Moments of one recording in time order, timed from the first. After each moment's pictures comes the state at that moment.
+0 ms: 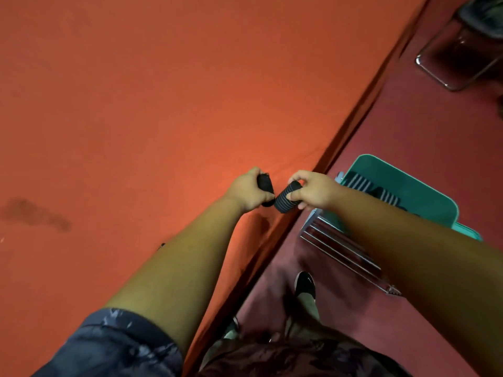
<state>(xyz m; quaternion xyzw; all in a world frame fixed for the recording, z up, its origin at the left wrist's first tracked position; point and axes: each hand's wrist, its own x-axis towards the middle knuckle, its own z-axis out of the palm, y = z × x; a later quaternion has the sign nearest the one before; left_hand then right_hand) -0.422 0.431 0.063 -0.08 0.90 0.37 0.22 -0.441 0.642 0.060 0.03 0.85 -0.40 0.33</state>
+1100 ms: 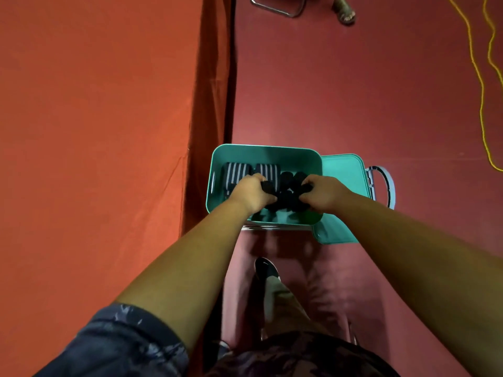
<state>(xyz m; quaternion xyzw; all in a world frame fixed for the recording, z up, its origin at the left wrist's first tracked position) -0.479 0.778 -0.024 0.14 0.87 0.27 0.38 -0.373 0.961 0.000 0.31 0.85 -0.33 0.26</state>
